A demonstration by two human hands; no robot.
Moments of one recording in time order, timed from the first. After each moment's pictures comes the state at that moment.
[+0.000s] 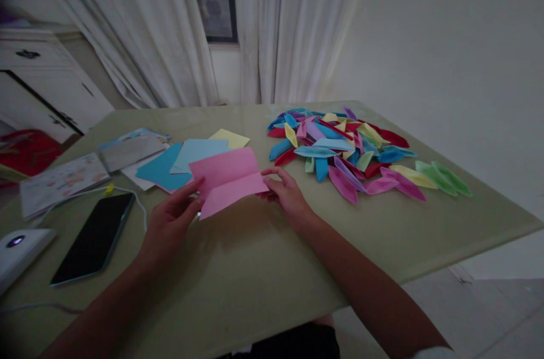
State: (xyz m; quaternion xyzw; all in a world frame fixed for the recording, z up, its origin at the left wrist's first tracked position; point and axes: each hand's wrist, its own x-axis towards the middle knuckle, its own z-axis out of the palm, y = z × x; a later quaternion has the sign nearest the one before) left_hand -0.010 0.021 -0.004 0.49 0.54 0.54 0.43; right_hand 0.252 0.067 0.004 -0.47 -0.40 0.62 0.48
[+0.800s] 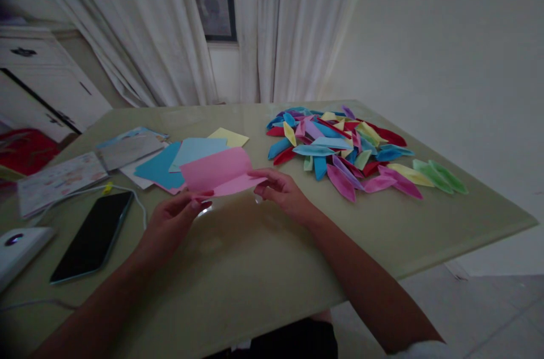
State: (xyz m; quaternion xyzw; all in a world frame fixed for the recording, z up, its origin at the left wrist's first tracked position) left_hand -0.016 0.022 -0.003 0.50 0.48 0.52 0.50; right_hand 0.269 0.070 0.005 -0.32 -0.60 0.58 0.45
